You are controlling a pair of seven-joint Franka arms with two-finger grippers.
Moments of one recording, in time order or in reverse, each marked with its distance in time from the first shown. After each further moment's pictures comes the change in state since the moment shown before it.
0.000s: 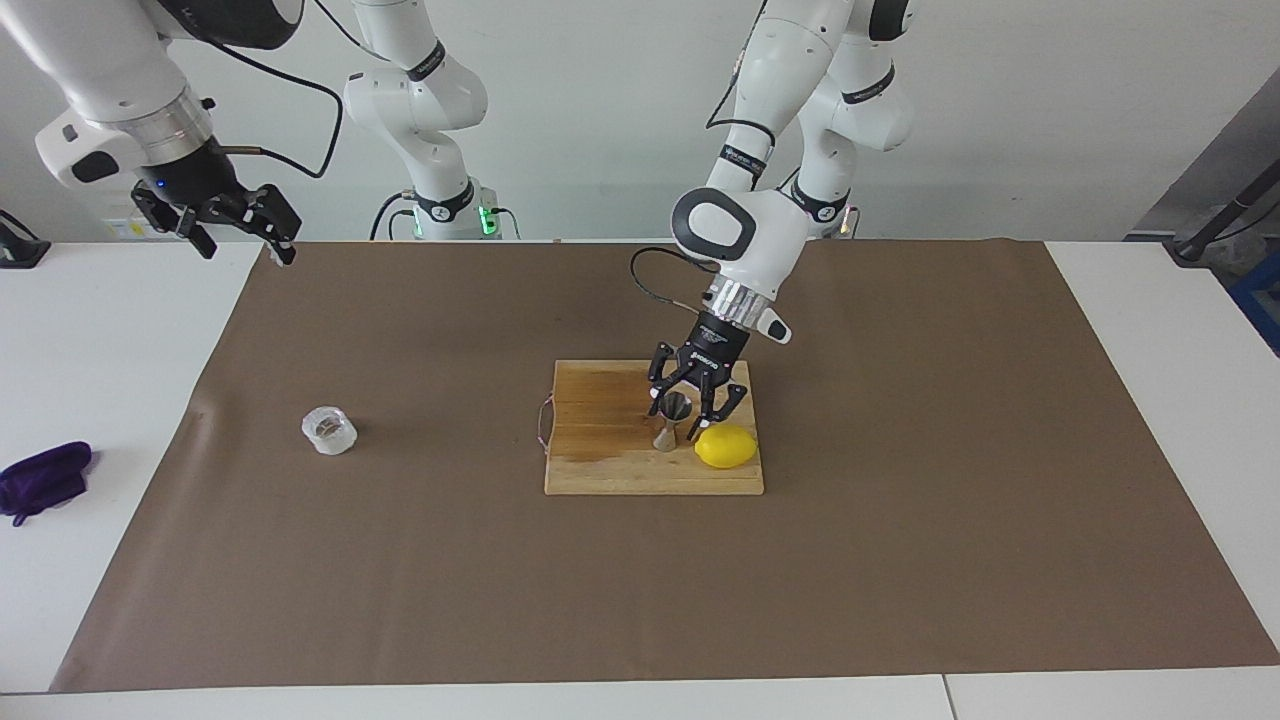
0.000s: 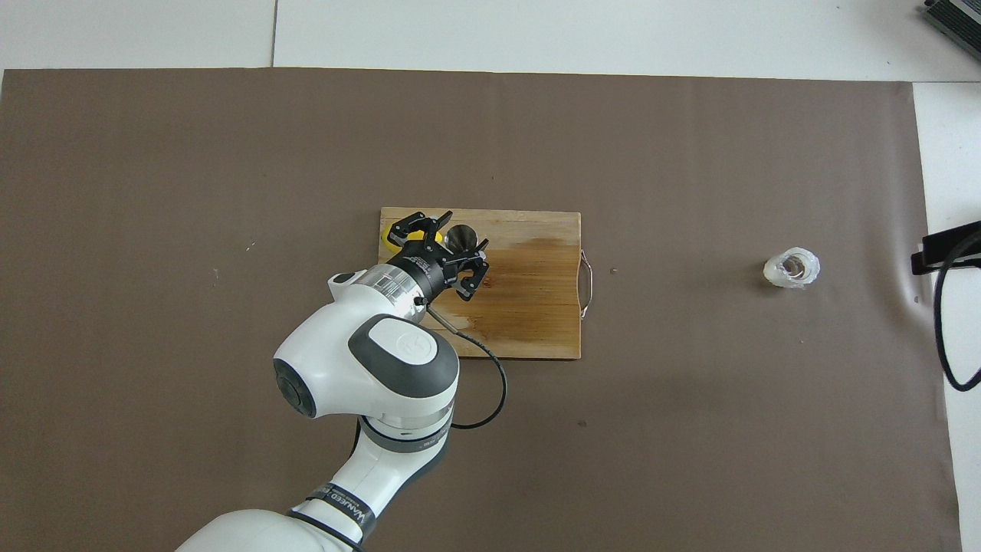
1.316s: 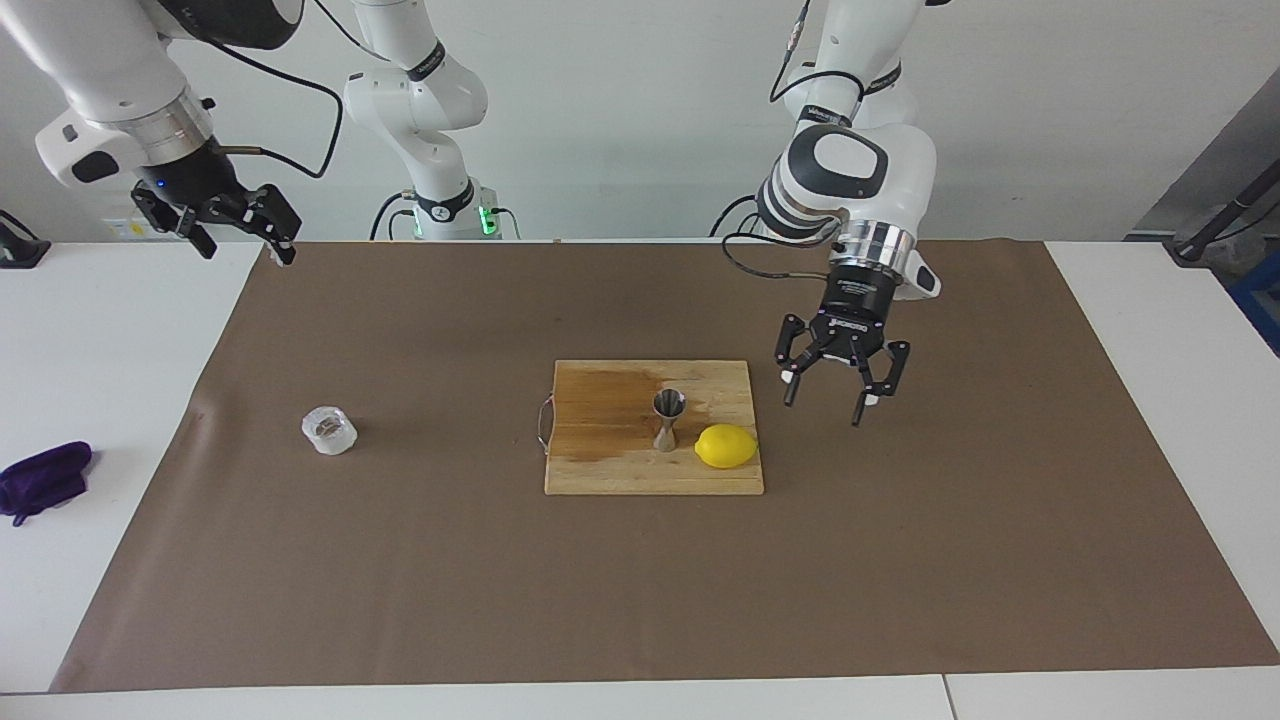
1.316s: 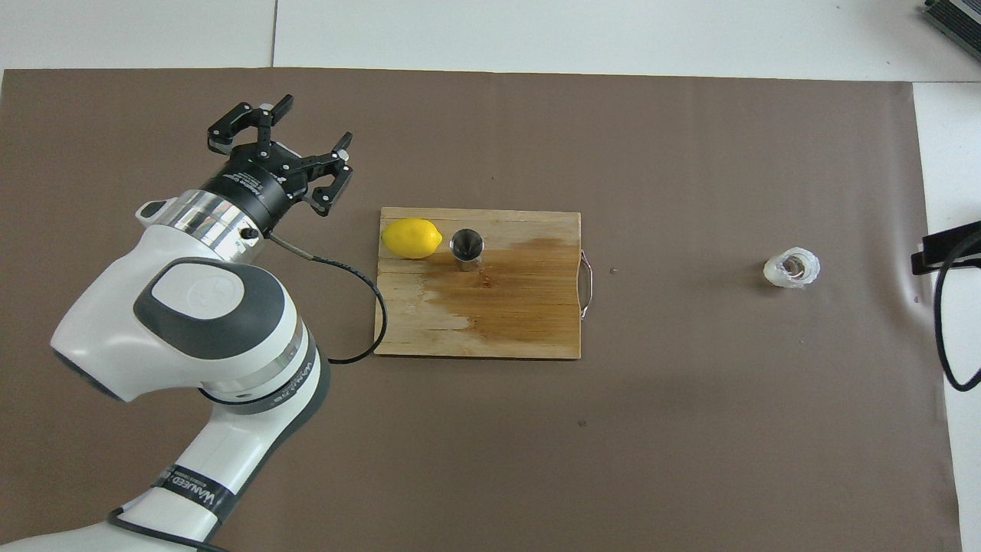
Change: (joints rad) left arm 0.258 -0.196 0.019 0.034 0.097 0.026 0.229; right arm 0.000 0.000 0.000 0.000 0.000 0.000 0.000
